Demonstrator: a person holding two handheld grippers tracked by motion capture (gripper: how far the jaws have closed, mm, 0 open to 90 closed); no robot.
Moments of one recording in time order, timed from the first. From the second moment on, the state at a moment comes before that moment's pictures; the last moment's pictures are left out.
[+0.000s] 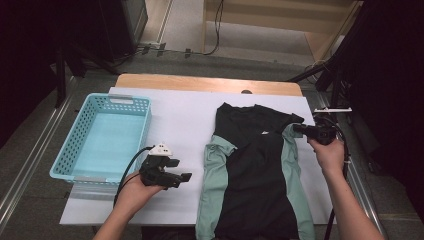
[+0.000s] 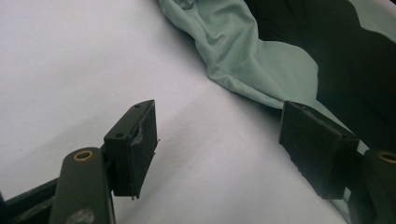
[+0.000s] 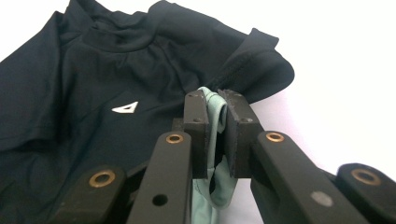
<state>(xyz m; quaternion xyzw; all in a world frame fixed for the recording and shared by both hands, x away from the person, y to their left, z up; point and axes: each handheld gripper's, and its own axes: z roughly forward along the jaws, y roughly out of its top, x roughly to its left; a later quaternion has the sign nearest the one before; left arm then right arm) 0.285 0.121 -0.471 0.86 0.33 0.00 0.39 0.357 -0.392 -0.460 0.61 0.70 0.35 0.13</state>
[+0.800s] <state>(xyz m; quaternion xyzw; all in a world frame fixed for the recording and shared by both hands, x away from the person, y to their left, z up) 0.285 0.121 -0.472 0.86 0.33 0.00 0.39 0.355 -0.367 -0.456 0.57 0.73 0.35 0.12</state>
